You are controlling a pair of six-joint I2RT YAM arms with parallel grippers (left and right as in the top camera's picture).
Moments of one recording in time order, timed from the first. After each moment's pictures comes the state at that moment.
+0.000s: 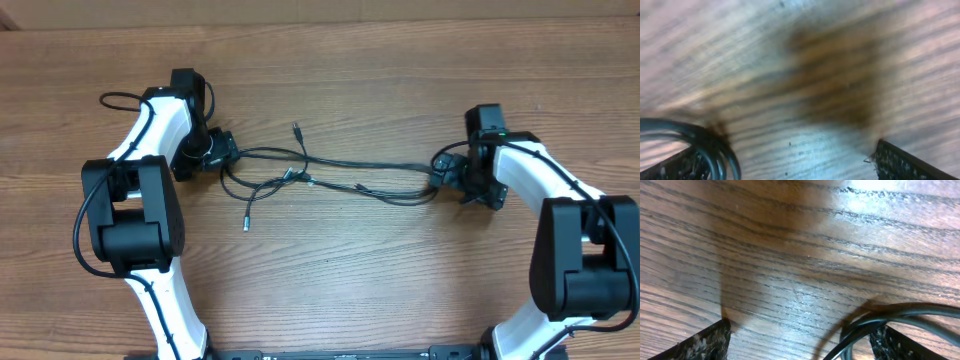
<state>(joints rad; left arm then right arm) 0.05 2.17 1.56 -0.98 -0.01 -0.37 0.02 1.85 1.09 -0.69 0.01 0.44</state>
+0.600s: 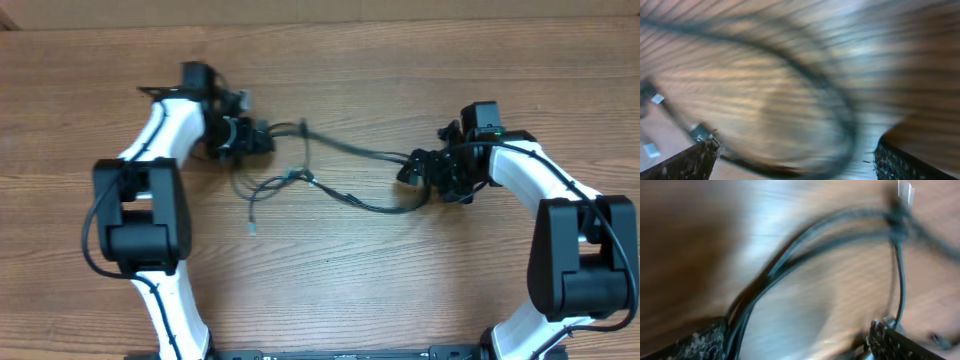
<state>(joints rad) -0.05 2.16 1.54 -0.80 0.45 0.04 0.06 1.85 1.09 -0.66 -0.45 0.27</state>
